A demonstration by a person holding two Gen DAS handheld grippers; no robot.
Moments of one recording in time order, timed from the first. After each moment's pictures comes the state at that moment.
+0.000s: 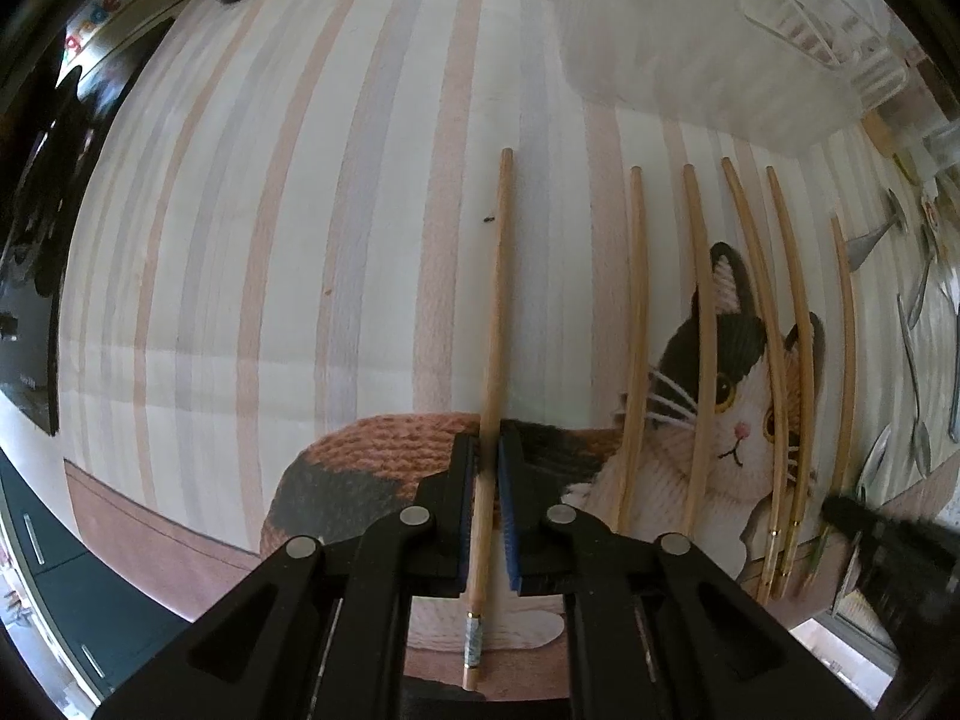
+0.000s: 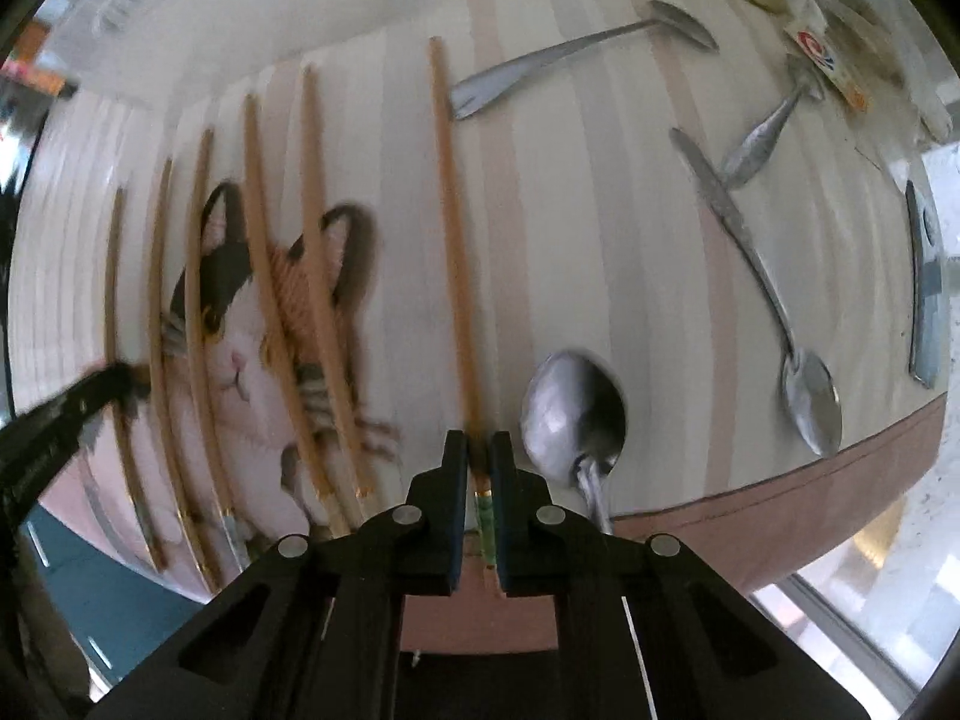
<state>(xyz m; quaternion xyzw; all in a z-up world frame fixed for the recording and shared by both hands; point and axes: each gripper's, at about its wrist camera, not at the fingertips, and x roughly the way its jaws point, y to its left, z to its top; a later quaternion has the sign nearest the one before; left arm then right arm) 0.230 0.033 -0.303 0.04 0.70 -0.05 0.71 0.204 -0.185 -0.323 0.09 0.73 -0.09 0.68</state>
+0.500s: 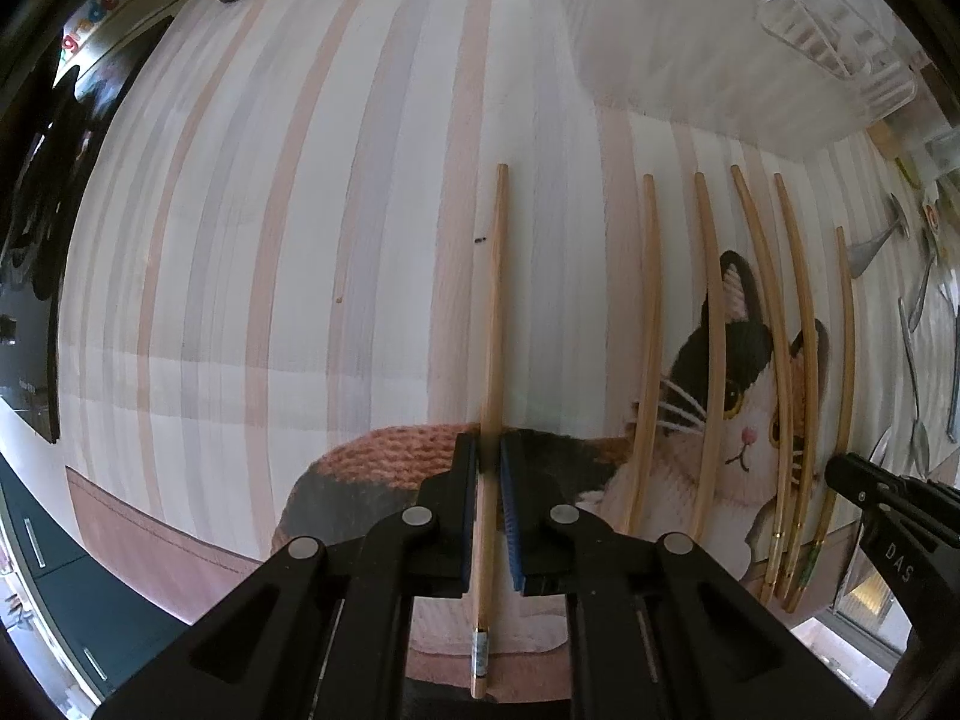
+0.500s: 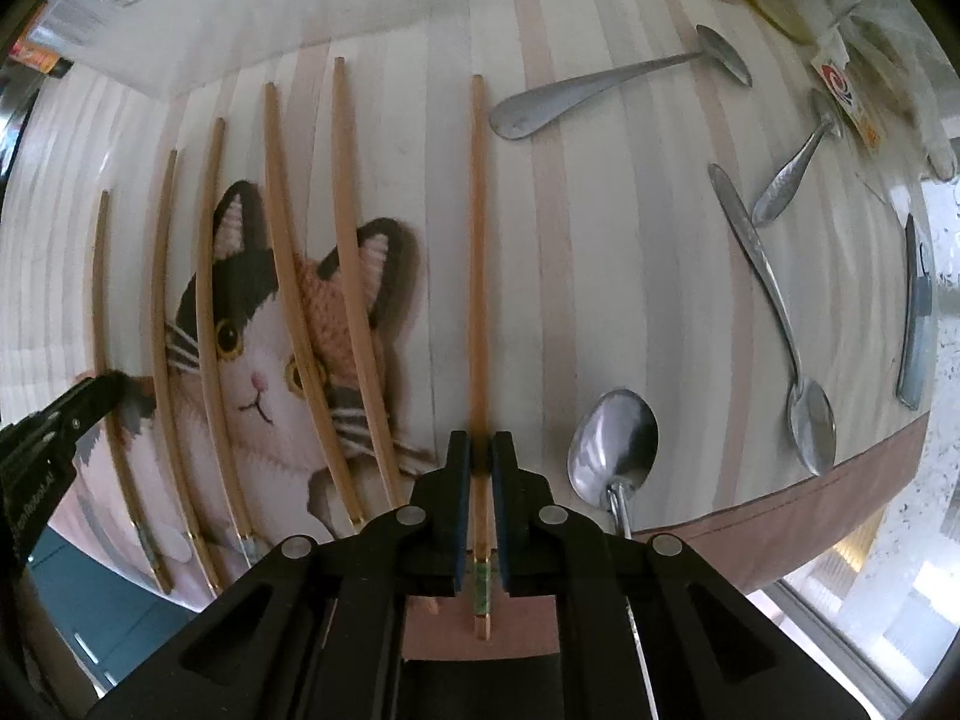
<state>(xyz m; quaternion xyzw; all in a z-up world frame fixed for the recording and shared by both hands) 0.244 0.031 -0.303 0.05 0.70 -0.05 0.71 0.265 -0.154 -0.330 0.07 0.73 -0.11 0.67</state>
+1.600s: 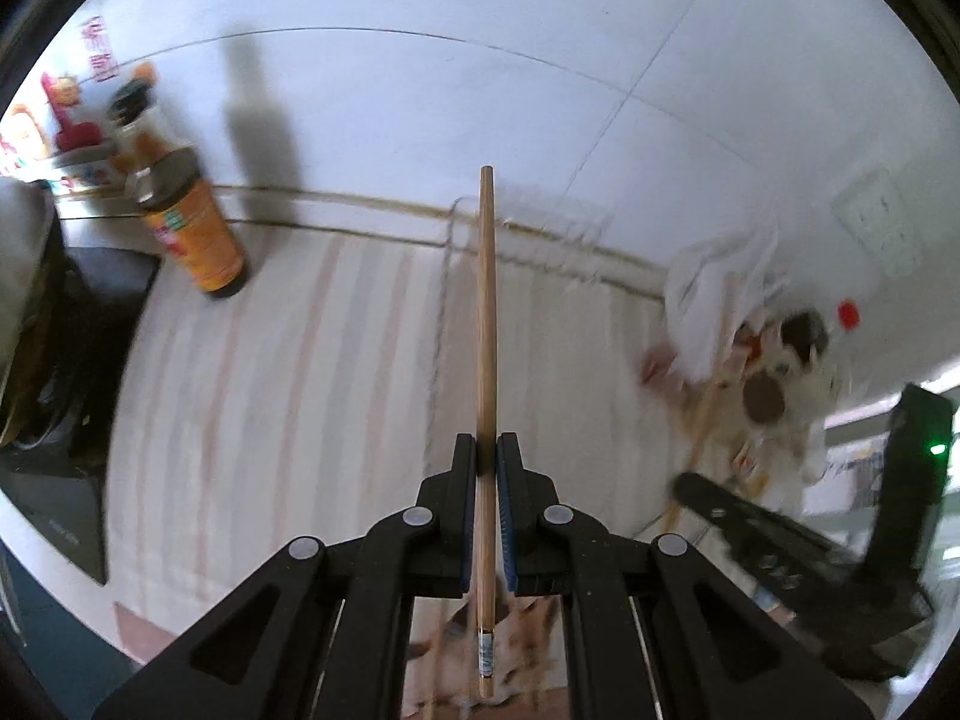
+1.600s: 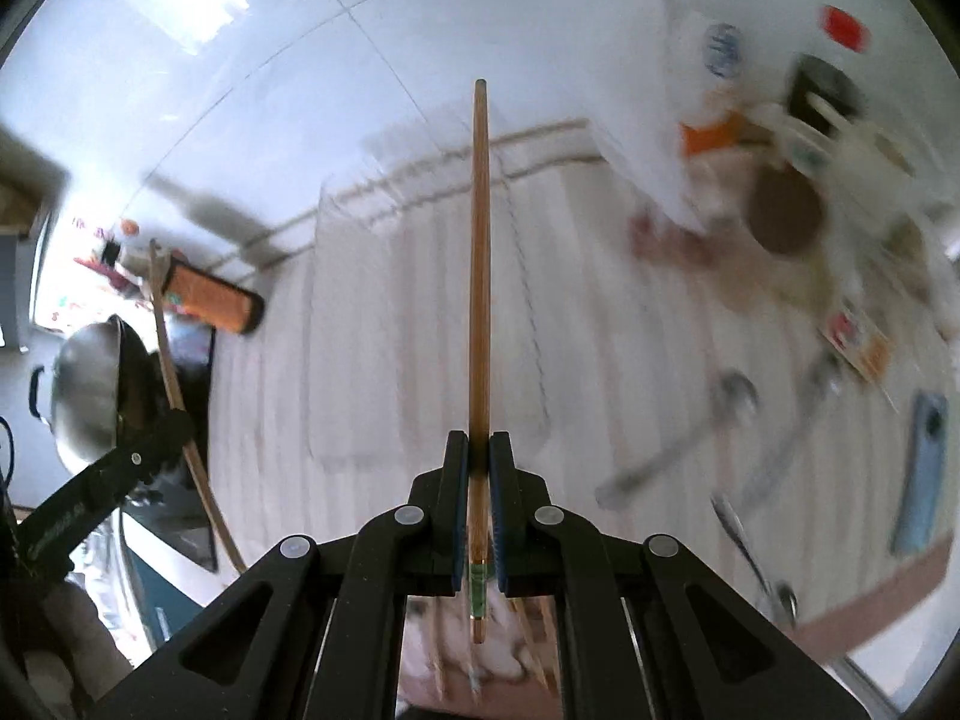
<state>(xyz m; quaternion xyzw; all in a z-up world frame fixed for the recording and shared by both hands) 0.410 -0.014 -0.108 -0.08 0.60 -0.11 0.79 0.337 -0.195 -0.149 0.21 0.57 -0.01 0.79</state>
